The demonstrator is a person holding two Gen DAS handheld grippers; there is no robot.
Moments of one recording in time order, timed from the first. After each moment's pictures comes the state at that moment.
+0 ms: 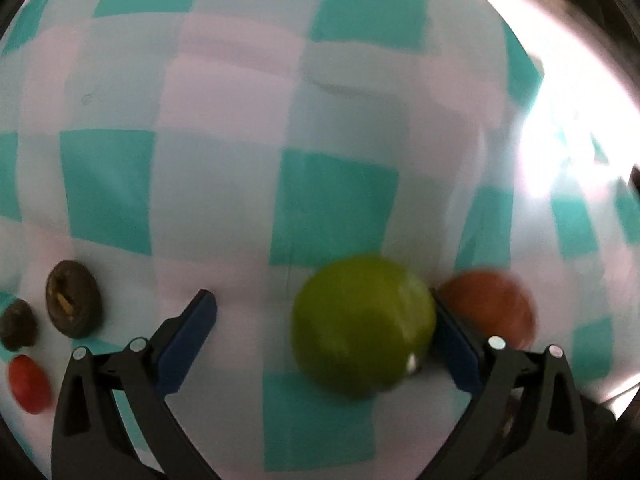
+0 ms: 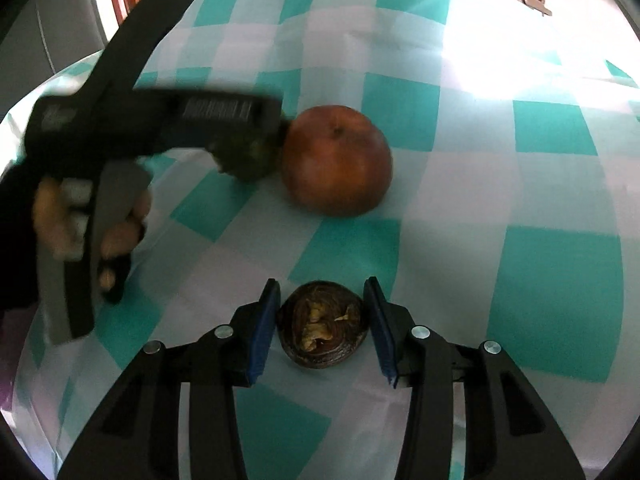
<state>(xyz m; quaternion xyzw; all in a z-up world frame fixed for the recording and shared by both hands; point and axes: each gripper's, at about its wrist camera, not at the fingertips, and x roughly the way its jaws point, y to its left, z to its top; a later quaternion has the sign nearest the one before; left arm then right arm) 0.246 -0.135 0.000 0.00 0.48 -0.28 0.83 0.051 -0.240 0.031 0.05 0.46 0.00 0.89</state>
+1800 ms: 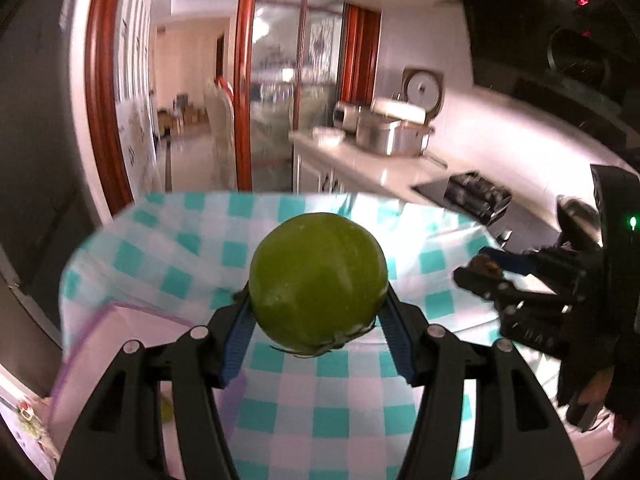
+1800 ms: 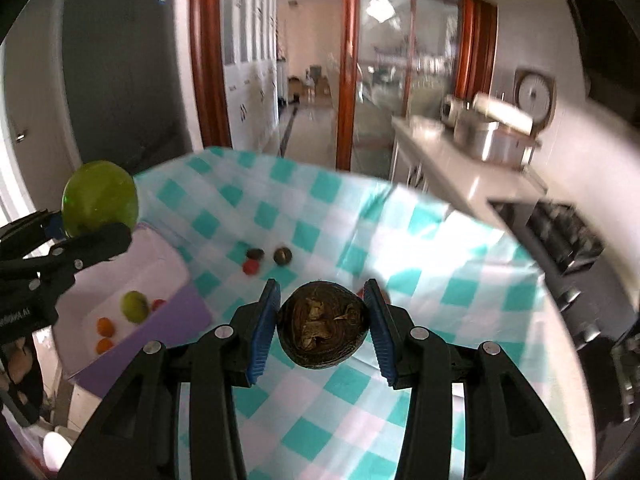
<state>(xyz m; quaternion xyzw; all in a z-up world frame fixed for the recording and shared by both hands) -0.064 0.042 0.323 0.04 0.28 -0.22 0.93 -0.097 -0.157 0.327 -0.02 0.33 0.03 0.94</state>
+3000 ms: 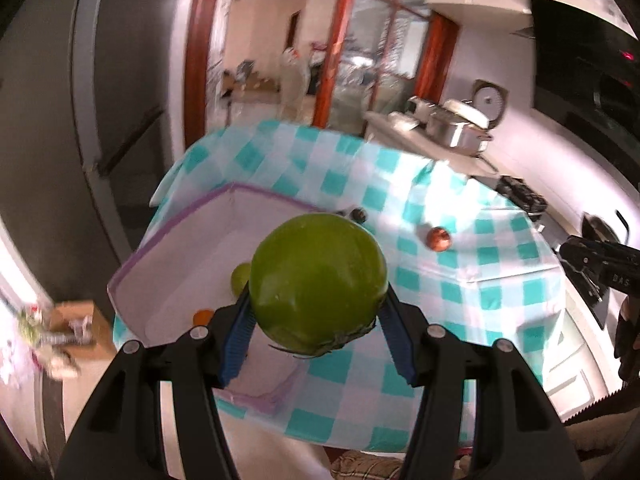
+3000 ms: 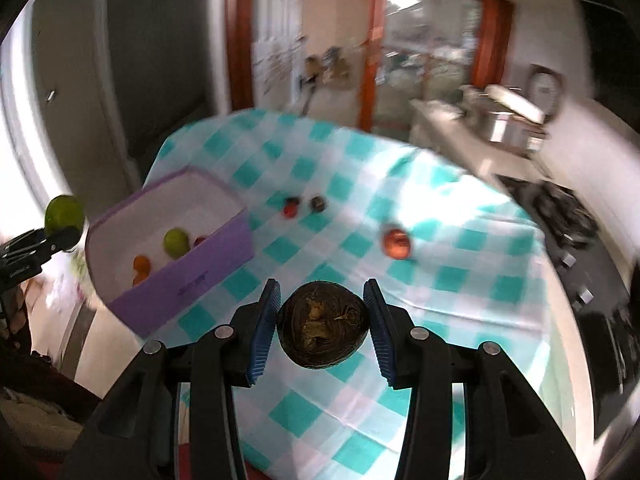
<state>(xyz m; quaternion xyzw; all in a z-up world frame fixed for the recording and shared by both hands) -0.167 0.220 0.253 -0.05 0.35 -0.12 0.93 -0.169 -0.103 0.304 -0.05 0.39 0.08 0.92</state>
